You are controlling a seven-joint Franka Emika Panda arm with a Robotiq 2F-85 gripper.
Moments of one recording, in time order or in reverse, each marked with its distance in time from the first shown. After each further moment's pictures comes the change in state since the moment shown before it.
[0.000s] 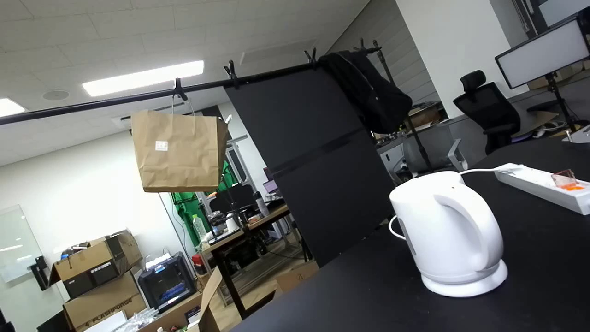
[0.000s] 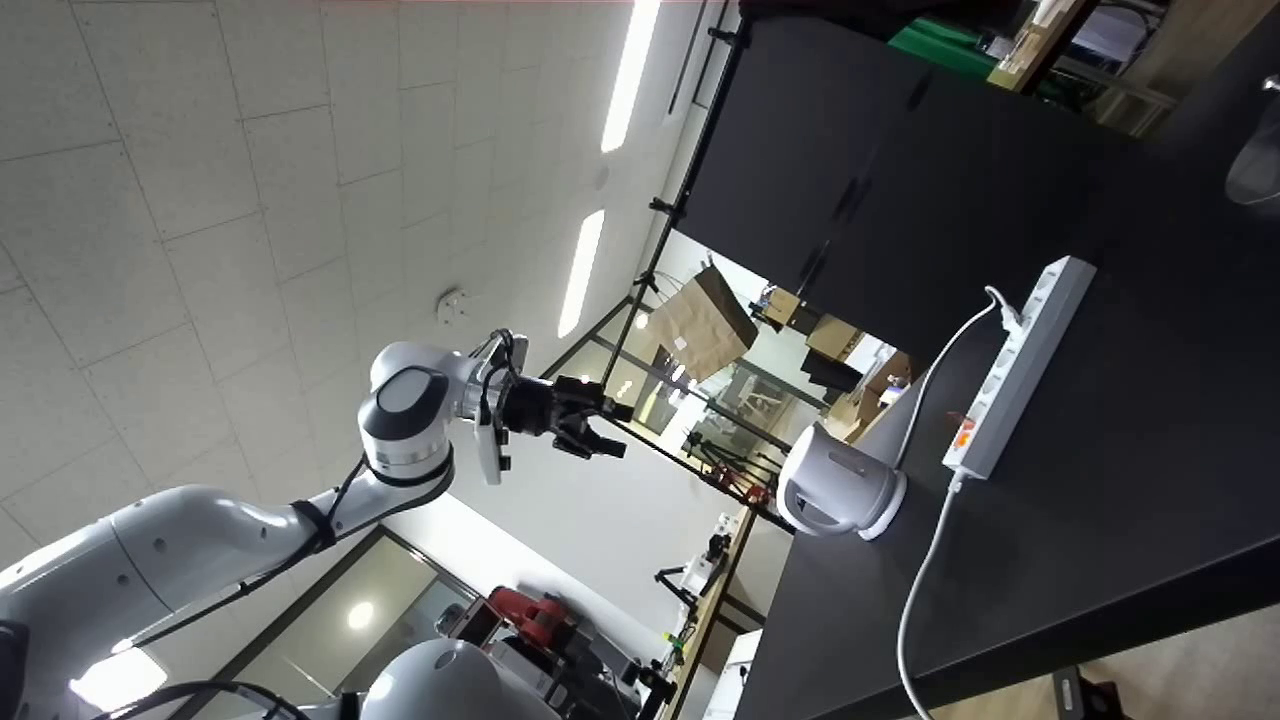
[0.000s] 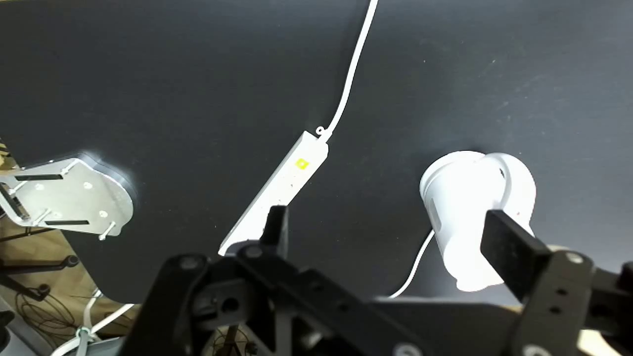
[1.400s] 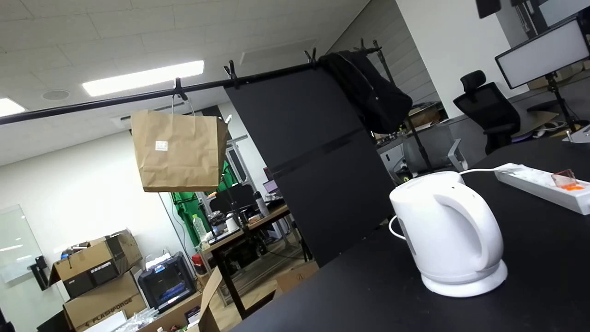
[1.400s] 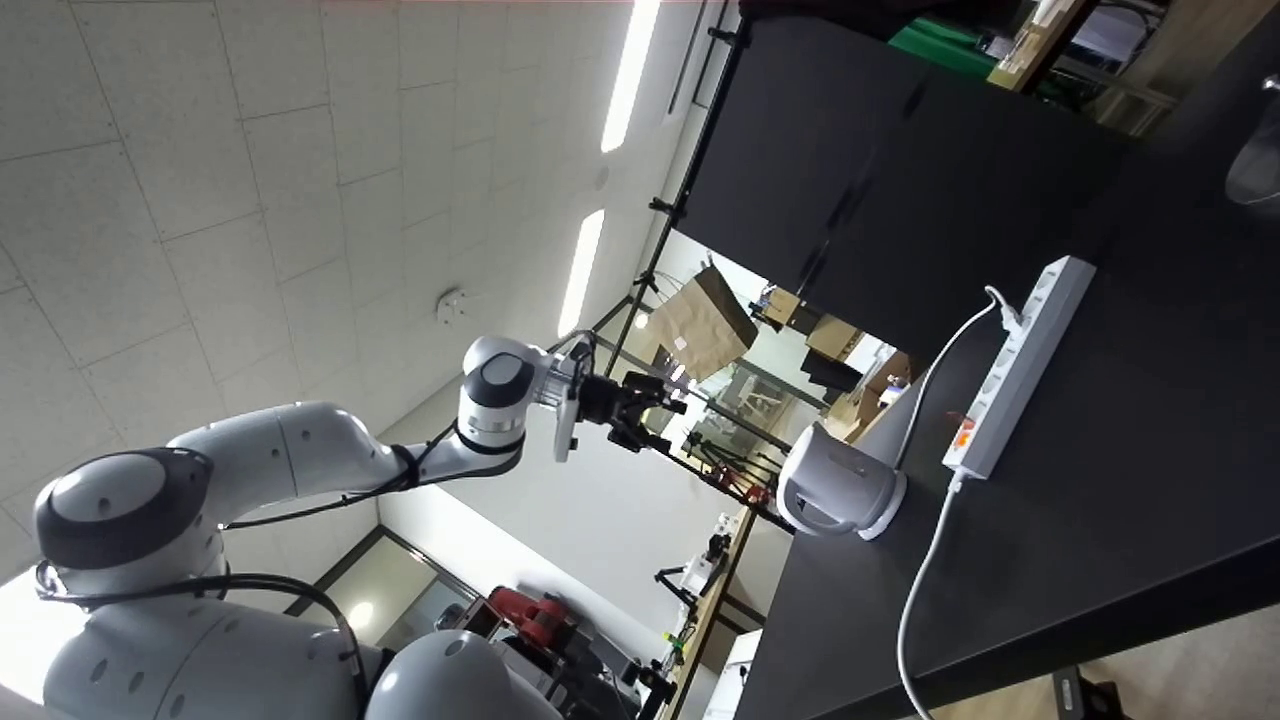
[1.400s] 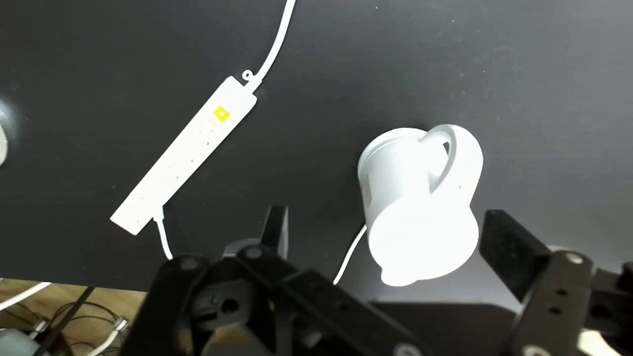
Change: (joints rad) arm 0.080 0.483 0.051 0.257 0.010 0.167 -0.019
